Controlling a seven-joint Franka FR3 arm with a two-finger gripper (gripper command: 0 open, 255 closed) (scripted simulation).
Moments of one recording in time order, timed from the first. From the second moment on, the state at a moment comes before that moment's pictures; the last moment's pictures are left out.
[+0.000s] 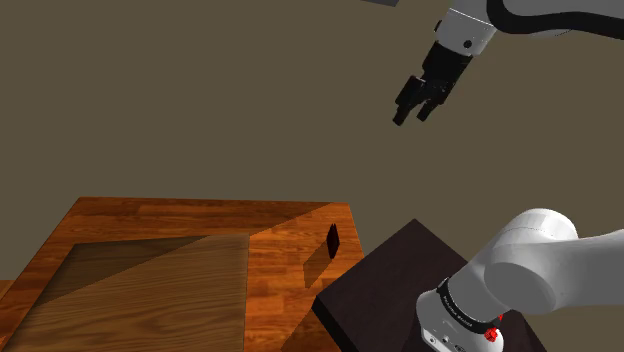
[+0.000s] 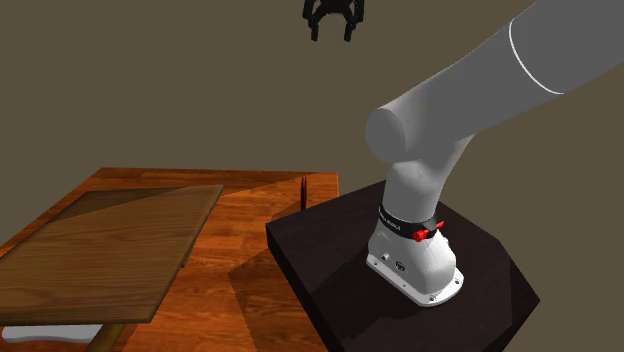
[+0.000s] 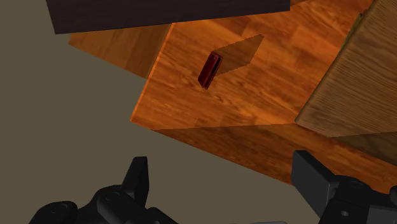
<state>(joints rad) 0.02 -0.77 -0.05 -2.36 0.02 1.68 0.07</state>
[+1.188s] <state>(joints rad) 0.04 -0.52 0.03 -2.73 0.03 2.26 0.16</state>
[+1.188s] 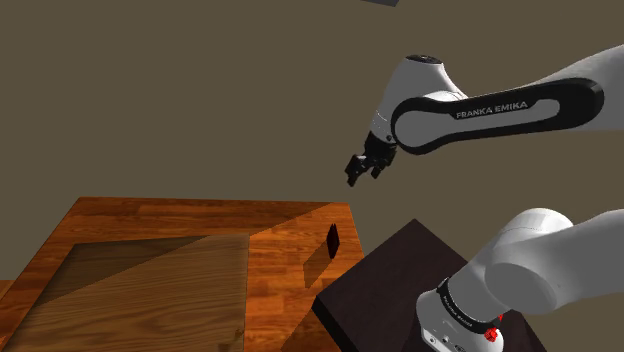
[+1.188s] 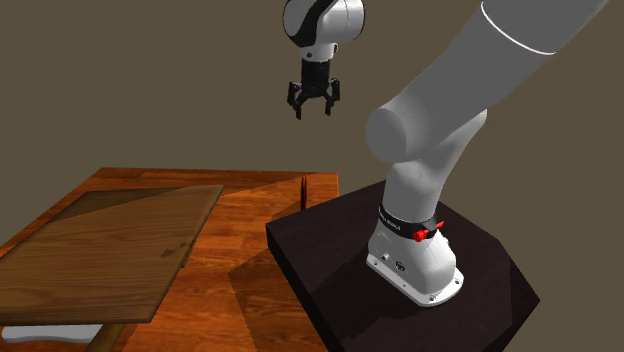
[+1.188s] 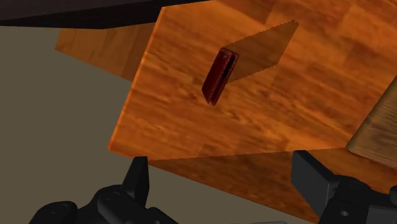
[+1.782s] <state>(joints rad) 0.02 -0.17 0.08 -2.76 0.00 2.64 0.24</state>
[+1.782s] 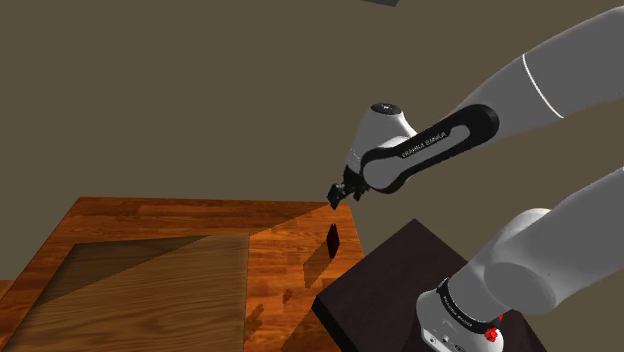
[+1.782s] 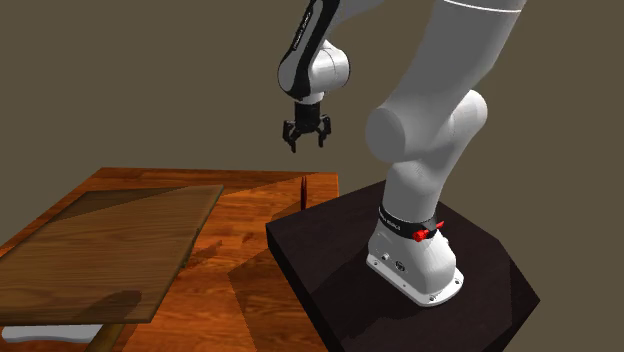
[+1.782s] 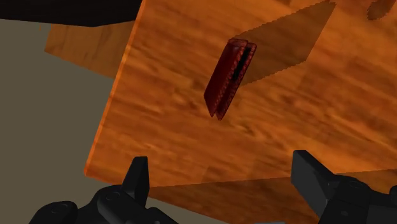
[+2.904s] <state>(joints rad) 0.09 0.33 0.00 -2.66 -0.24 3.01 0.47</state>
